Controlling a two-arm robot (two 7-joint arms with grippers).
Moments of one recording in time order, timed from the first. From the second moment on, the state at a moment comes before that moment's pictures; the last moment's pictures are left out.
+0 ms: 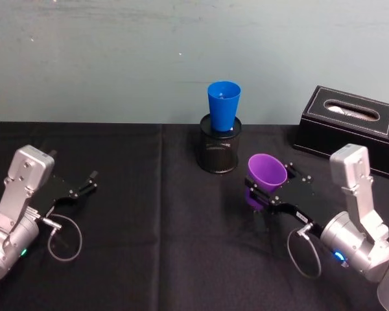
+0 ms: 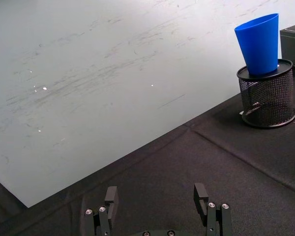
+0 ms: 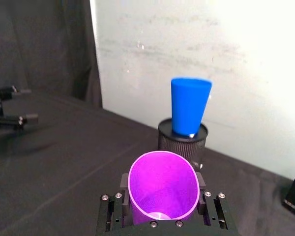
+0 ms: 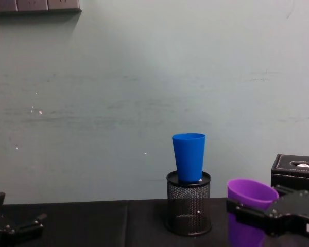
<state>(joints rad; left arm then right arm) -0.20 0.60 0.45 -1.41 -0.25 -0.12 0.03 0.19 0.36 -0.30 -1.41 0.26 -0.10 0.40</state>
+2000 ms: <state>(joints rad) -0.20 0.60 0.45 -1.41 -0.25 -0.12 0.03 0.32 0.31 -0.29 -1.29 0.29 -0.18 0.44</state>
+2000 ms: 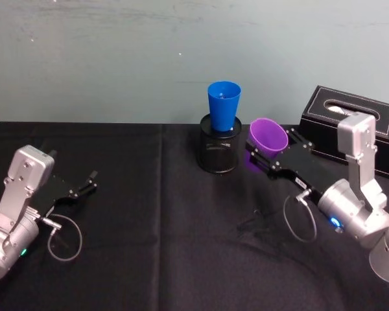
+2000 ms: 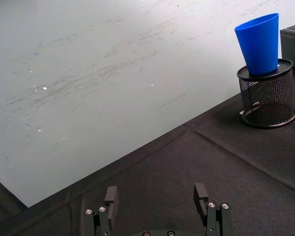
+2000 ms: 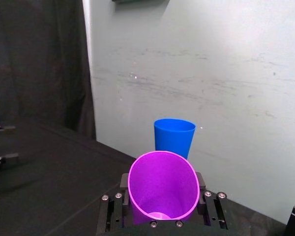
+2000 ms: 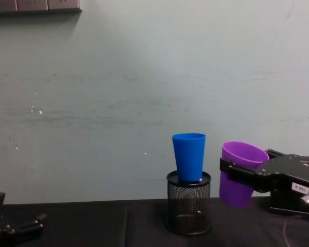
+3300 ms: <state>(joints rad) -0.20 0.60 0.45 -1.41 -0.25 -0.12 0.03 0.54 0.23 -0.33 -1.03 0.25 -0.25 0.47</state>
